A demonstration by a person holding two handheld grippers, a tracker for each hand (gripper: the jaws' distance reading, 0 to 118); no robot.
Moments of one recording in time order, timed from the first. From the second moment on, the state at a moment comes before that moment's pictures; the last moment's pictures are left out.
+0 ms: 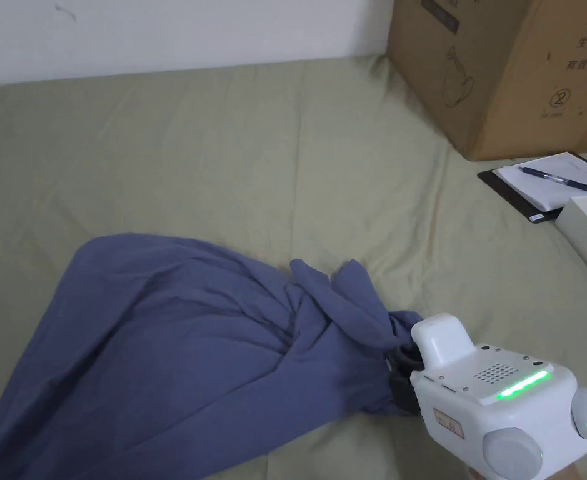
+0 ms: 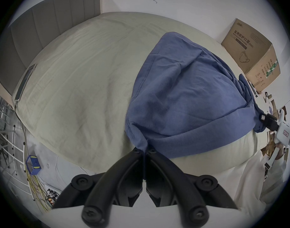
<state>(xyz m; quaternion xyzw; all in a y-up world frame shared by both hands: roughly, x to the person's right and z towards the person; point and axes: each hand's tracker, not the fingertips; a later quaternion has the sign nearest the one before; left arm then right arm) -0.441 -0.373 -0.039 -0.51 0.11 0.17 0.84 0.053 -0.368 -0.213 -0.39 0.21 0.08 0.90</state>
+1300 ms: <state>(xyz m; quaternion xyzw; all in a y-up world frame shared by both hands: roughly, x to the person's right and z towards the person) -0.500 -0.018 -0.377 -0.23 0.11 0.08 0.97 0.105 -0.024 -0.492 -0.17 0.19 -0.08 0.96</state>
